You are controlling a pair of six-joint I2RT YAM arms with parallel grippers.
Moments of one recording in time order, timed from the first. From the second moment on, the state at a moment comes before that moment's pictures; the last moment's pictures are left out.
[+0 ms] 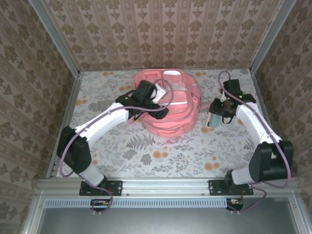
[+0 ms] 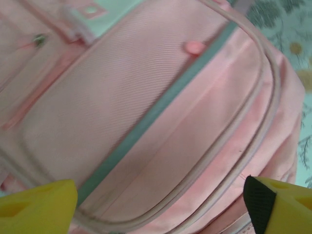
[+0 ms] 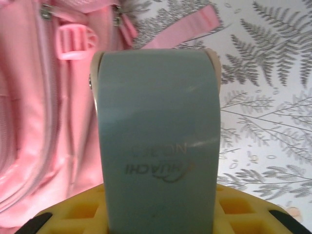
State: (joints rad) left arm -0.75 1.63 1.38 -0.58 0.04 0.13; right arm 0.03 1.40 1.14 -0.81 -0.12 0.38
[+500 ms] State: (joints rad) left arm -0.81 1.98 1.72 -0.83 0.02 0.41; right arm 0.03 1.35 1.05 -0.76 -0.22 0.42
